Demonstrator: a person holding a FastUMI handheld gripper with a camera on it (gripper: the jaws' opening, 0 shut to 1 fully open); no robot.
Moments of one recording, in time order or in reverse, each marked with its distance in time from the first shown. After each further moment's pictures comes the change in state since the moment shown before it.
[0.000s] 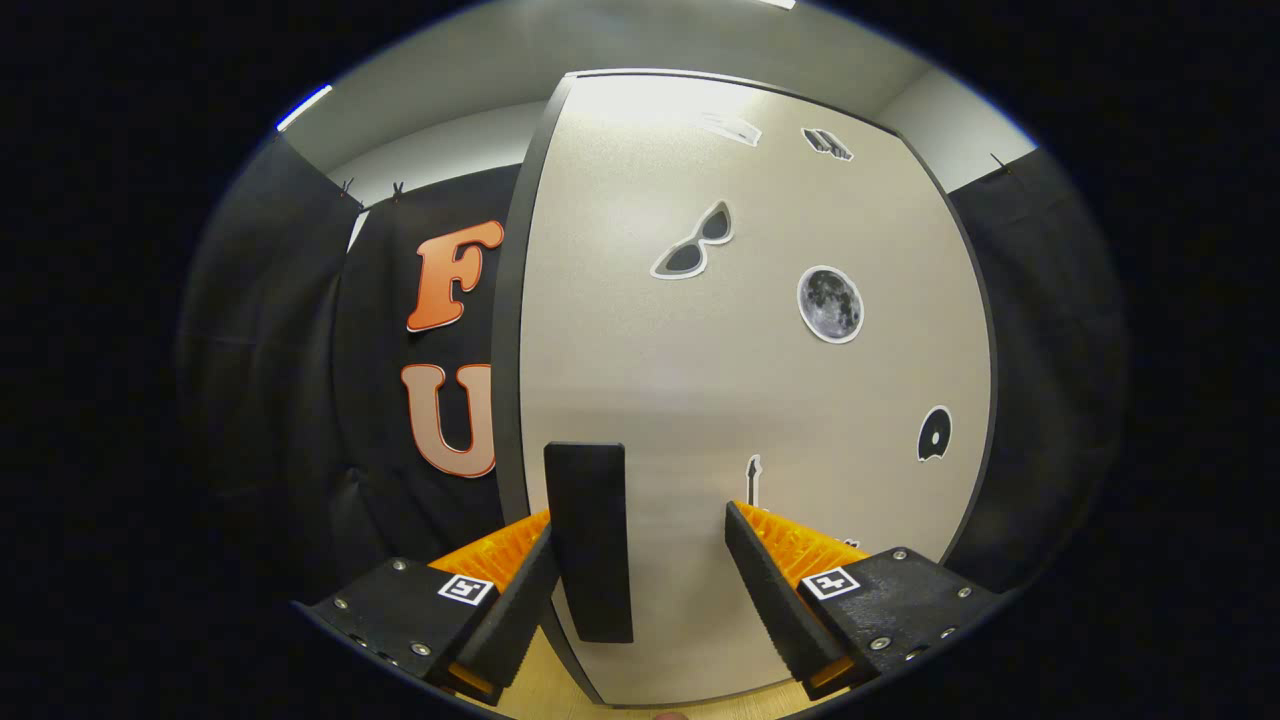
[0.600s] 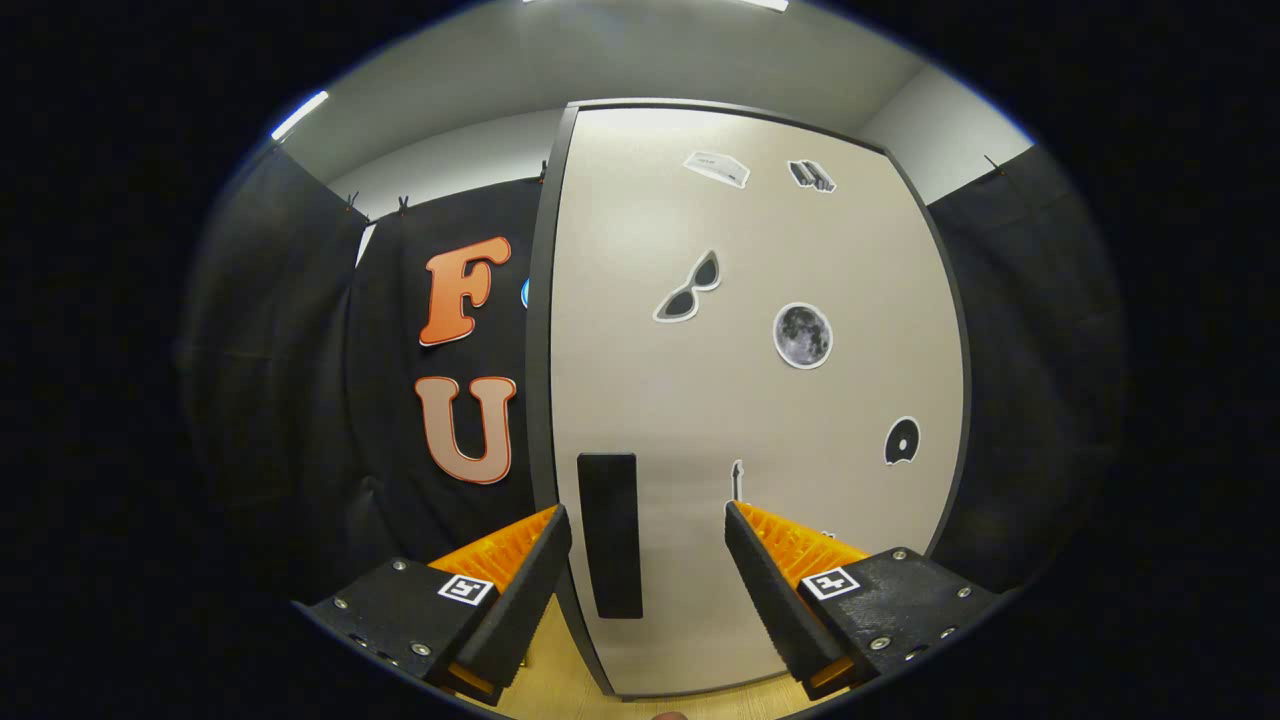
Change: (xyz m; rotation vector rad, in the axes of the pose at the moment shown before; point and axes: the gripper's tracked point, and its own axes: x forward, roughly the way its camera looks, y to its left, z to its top) arm -0.049 -0.002 0.021 0.016 -0.015 0.013
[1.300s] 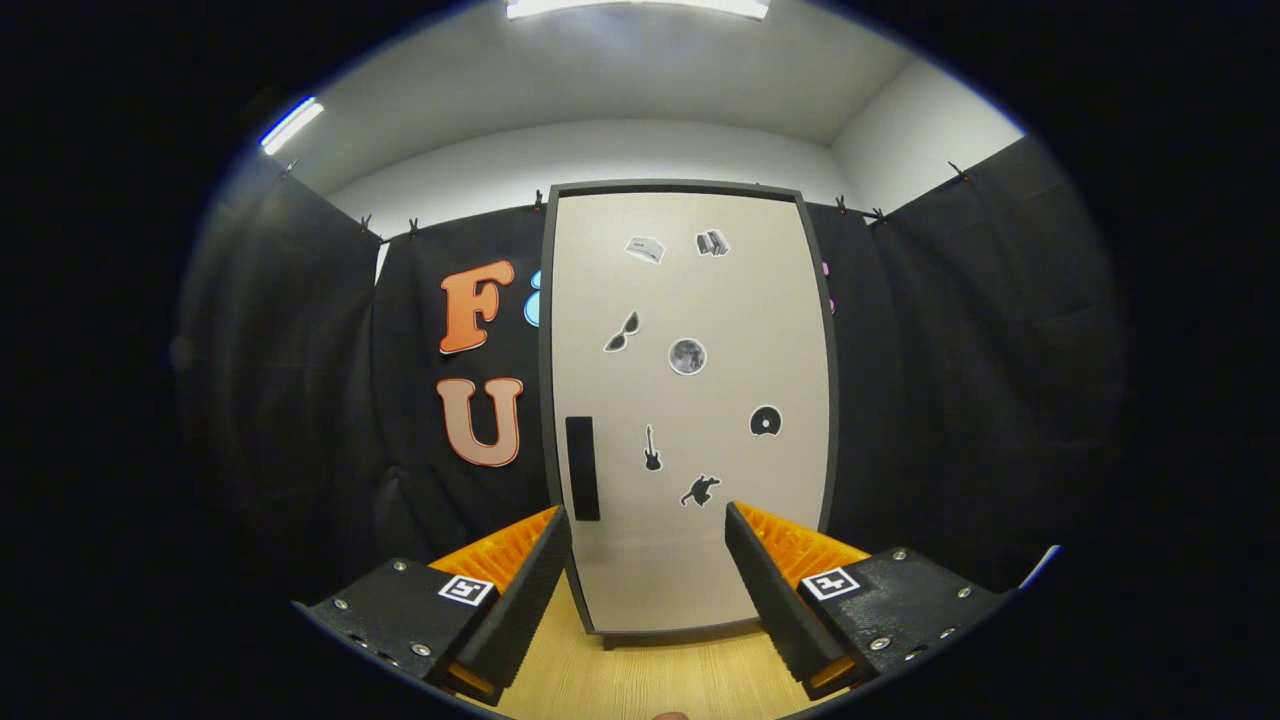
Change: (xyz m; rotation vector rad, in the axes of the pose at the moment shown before) arm -0.198 -0.071 0.007 0.001 0.028 -0.008
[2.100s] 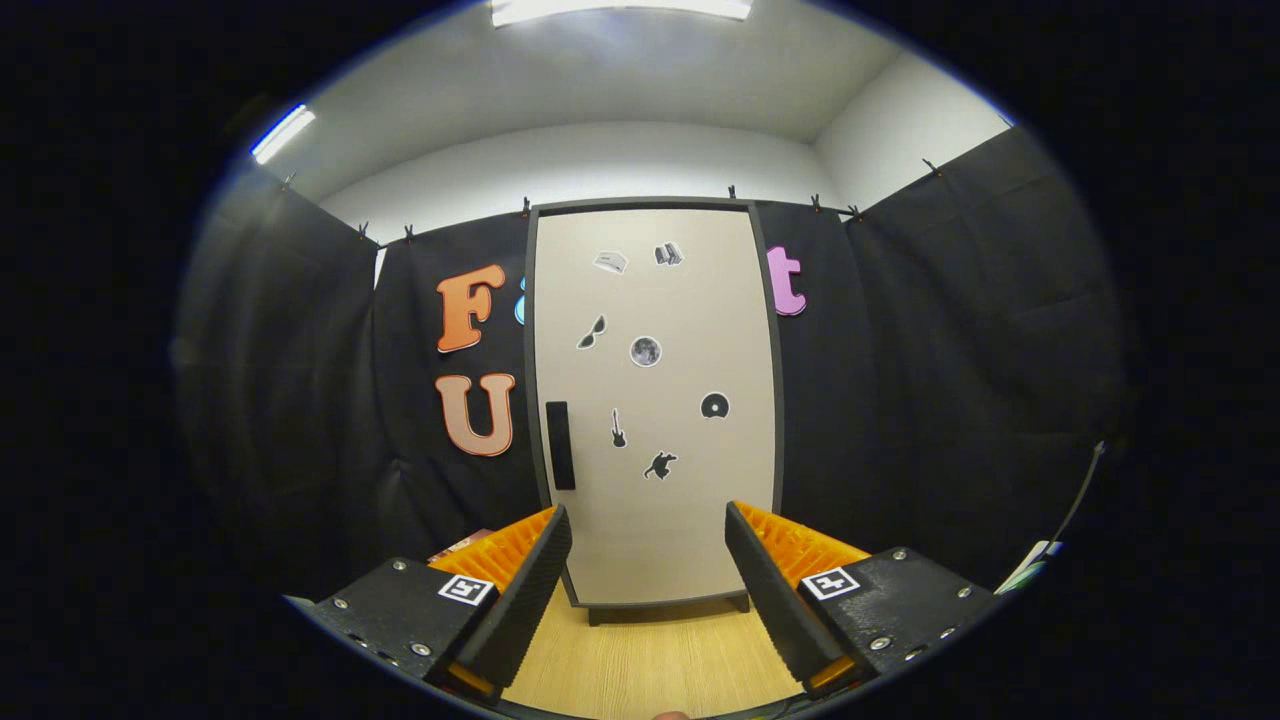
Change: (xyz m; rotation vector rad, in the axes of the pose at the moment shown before) arm -0.053 -0.044 0.004 0.026 0.021 -0.016
